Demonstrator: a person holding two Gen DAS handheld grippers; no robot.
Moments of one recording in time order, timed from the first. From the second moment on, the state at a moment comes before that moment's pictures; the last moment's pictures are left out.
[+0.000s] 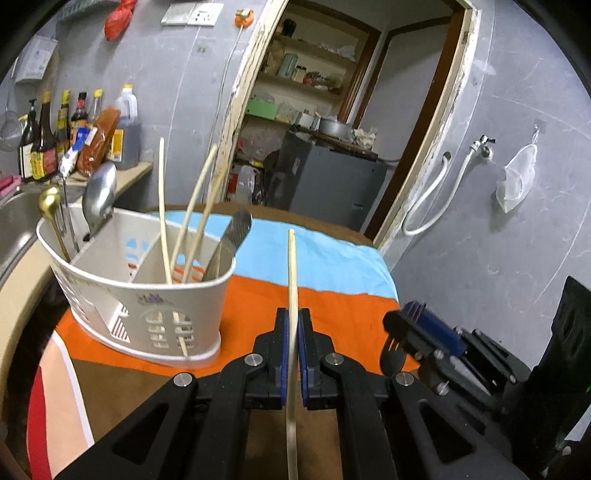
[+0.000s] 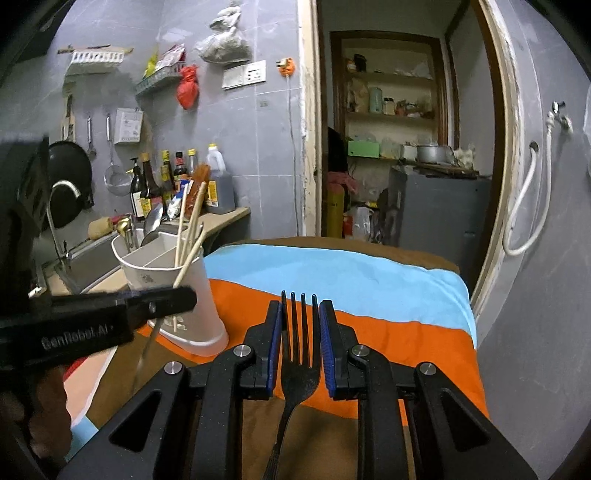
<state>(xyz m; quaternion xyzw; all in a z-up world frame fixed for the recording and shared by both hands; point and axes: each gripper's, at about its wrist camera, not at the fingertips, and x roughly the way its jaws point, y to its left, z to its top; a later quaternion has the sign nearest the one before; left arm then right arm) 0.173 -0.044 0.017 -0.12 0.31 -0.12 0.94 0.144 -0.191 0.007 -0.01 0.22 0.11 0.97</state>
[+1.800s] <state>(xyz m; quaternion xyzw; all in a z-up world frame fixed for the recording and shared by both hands) 0.173 0.071 0.088 -0.20 0.15 0.02 0.97 0.141 -0.141 0.124 -0.01 0.10 0.10 0.99</state>
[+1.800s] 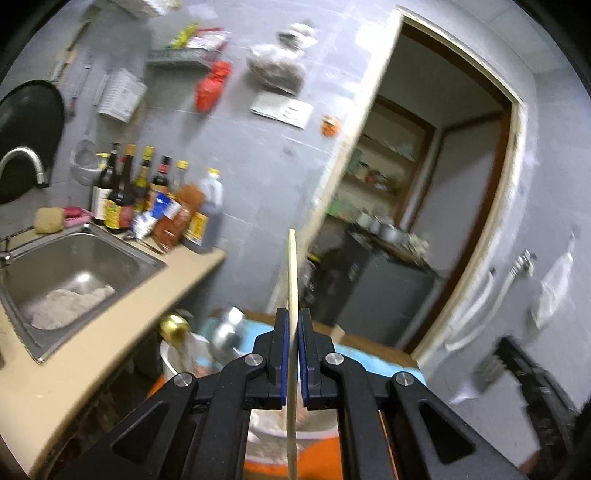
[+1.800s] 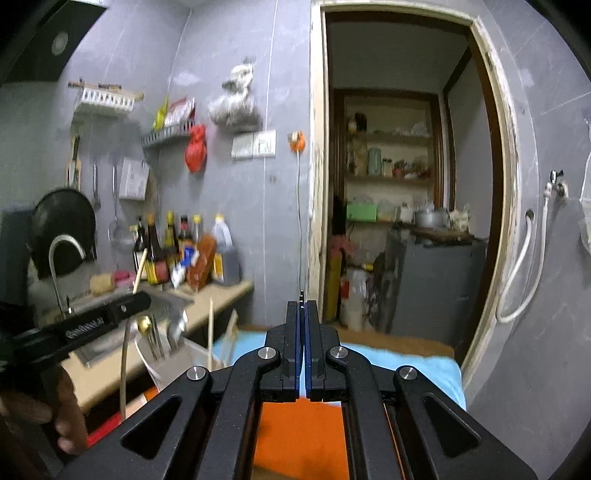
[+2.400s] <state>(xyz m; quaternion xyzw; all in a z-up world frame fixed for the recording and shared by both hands) 0.239 0.142 0.083 -0.23 0.10 0.09 0.96 0.181 -0.090 0.137 -0.06 0.09 0.11 0.99</state>
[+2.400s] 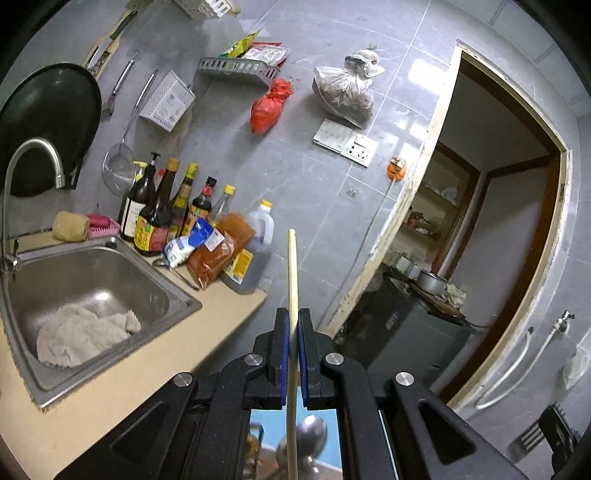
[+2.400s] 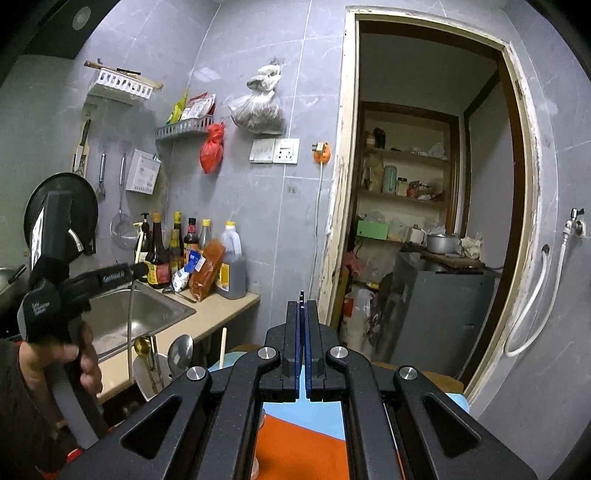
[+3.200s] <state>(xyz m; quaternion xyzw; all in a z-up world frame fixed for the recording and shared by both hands) 0.244 0.112 0.042 -0.15 0.12 0.10 0.98 0.207 -0.066 0.081 -0.08 0.16 0.15 0.97</state>
